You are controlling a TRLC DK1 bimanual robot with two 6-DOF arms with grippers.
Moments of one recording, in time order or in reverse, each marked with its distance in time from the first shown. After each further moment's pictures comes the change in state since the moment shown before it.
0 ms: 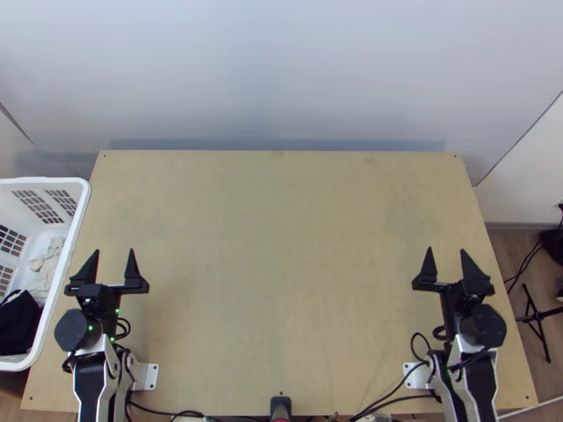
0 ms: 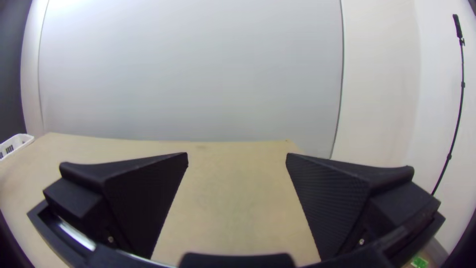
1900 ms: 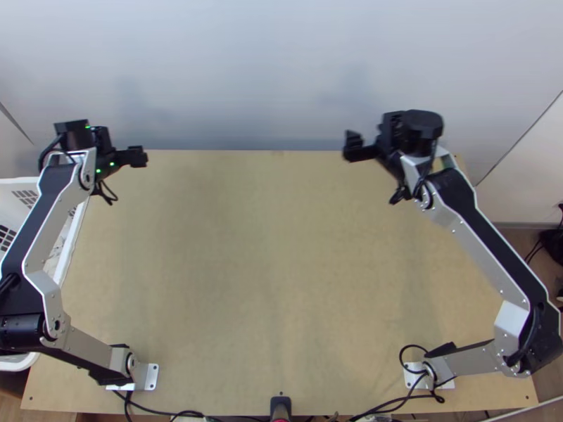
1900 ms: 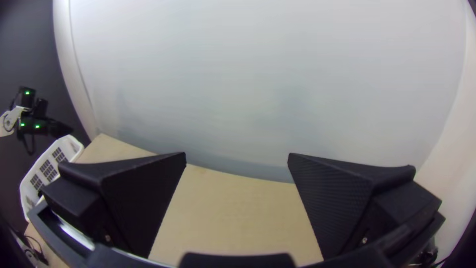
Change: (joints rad) left arm -0.095 1.569 1.440 -0.525 -0.086 -0.075; right arm 0.394 1.433 1.412 -0.287 0.001 0.096
